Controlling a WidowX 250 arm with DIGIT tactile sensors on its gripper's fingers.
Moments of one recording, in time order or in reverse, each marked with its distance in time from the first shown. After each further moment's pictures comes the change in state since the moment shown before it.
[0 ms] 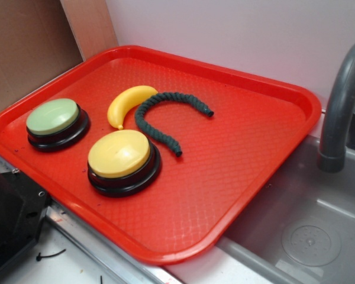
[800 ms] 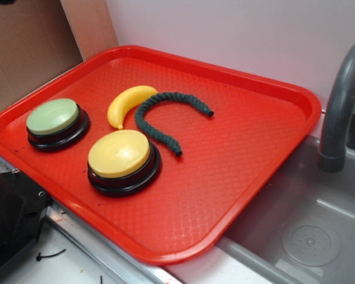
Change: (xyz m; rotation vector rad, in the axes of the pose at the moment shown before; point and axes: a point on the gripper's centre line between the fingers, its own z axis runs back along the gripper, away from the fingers) arm 0.023 0.015 -0.020 -0.002 -0.037 -0.194
